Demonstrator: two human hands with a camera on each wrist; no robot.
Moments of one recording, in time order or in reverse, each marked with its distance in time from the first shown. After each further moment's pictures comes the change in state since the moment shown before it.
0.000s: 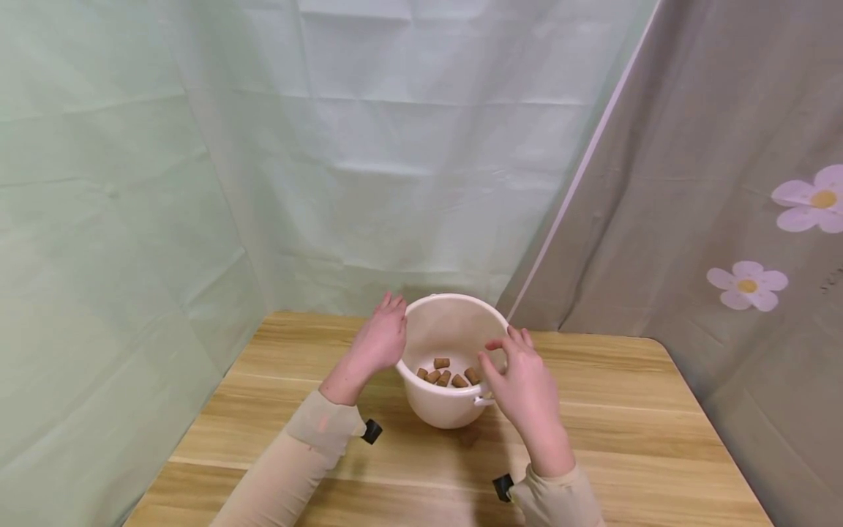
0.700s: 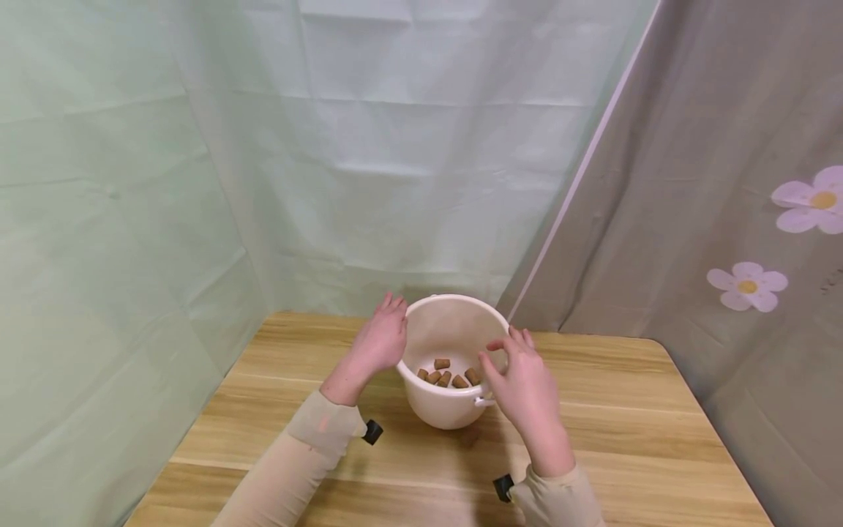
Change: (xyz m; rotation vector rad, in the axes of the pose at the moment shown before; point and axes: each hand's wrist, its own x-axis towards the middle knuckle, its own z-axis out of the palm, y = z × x) left_hand 0.000 0.002 -0.002 -0.011 0.004 -0.009; right_hand 0.000 0.001 0.001 -0.004 -0.004 0.003
